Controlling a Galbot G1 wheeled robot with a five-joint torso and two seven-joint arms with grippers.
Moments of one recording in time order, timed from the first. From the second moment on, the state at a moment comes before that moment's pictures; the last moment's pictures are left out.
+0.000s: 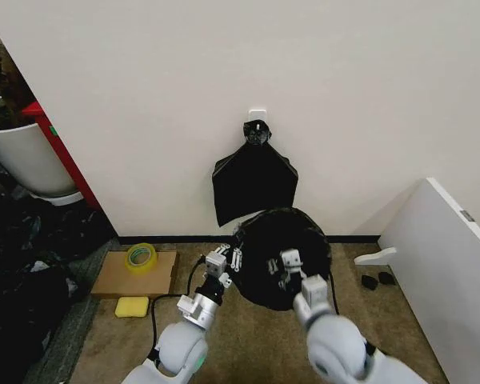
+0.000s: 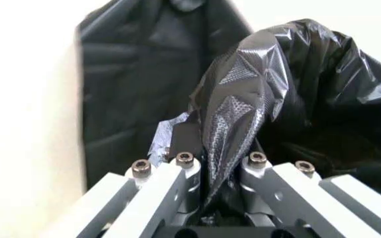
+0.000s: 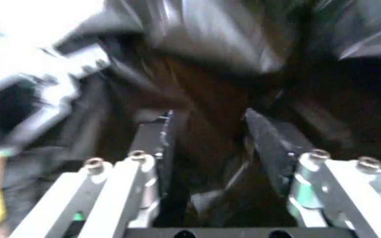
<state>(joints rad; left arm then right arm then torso) 1.25 -1.23 -0.06 -1.85 -0.31 -0.24 -0.12 -1.27 0.96 -0.10 2.17 0.35 -0.19 0.42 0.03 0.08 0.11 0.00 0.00</state>
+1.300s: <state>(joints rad) 1.24 -1.35 -0.42 -2.13 -1.30 0.28 -0.68 -1.34 1.14 -0.05 1.83 -0.24 0.16 0.51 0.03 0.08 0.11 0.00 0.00</state>
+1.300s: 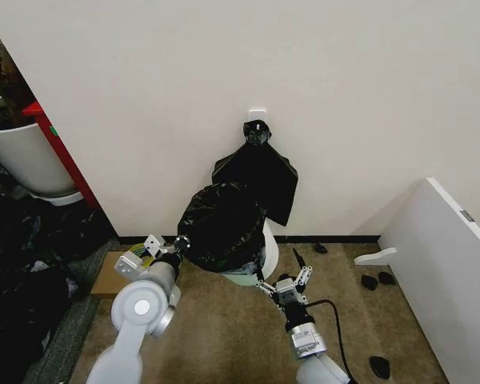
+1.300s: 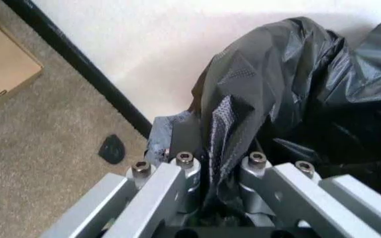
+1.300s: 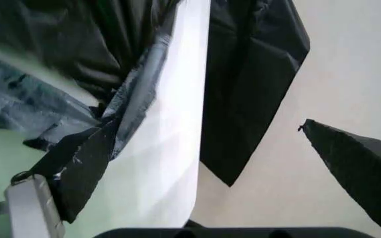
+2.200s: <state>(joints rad) 1.19 -1.20 -0.31 -1.73 -1.28 -0.02 0.13 -1.34 1.10 0.08 2.21 0.45 0.43 0.30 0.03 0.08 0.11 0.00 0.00</state>
